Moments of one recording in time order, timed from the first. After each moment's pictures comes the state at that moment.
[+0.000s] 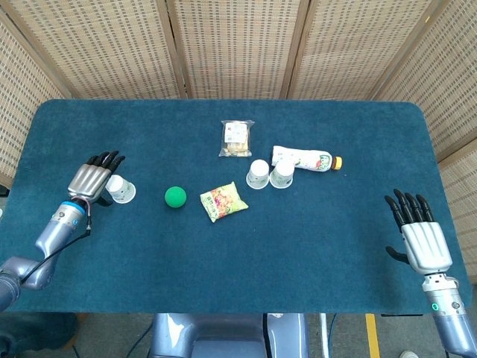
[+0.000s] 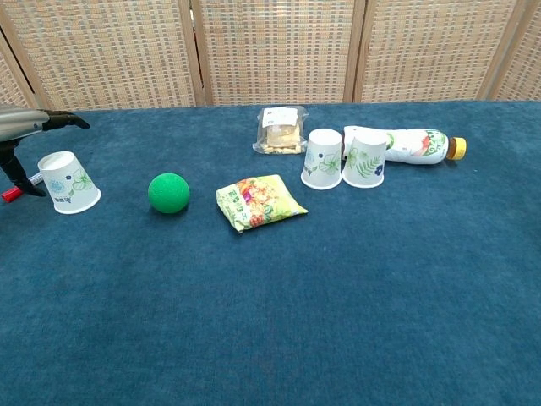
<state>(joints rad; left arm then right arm) -0.70 -1.48 -0.14 -0.92 1.35 0.75 -0.01 0.28 -1.19 0.01 -1.49 -1.43 1.44 -0.12</state>
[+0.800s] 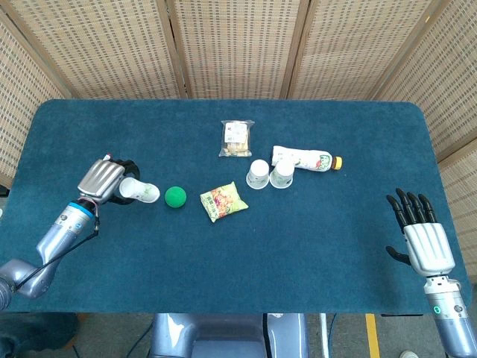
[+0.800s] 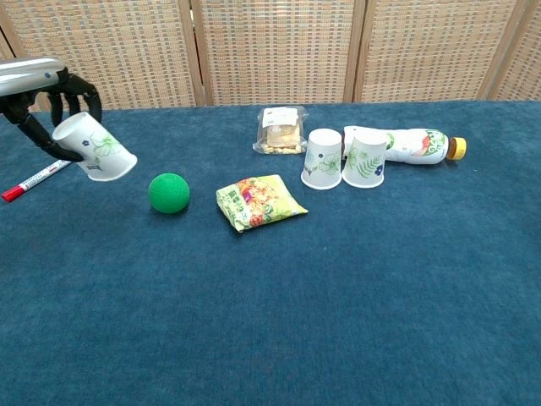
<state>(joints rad) -0.70 -1.33 -0.14 -1.25 1.48 0.96 -0.17 0.24 -1.18 0.05 -1.52 -1.47 1.46 -0.11</state>
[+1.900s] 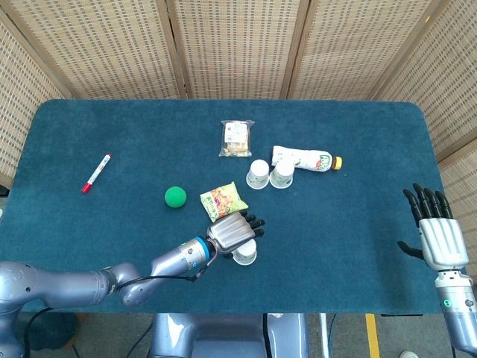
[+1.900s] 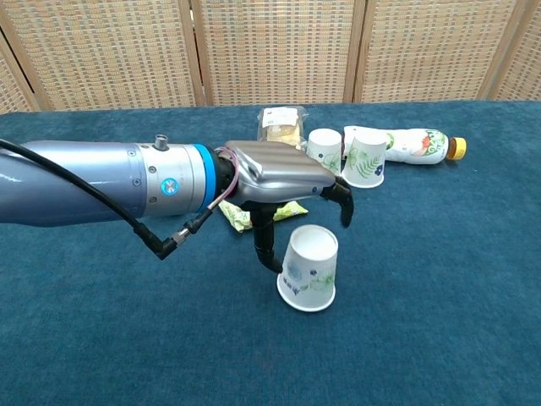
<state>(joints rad) -1.10 -1.62 -0.16 -1.50 1.20 0.64 0.49 0.23 -1.17 0.11 -1.48 -1.41 1.40 -0.07</state>
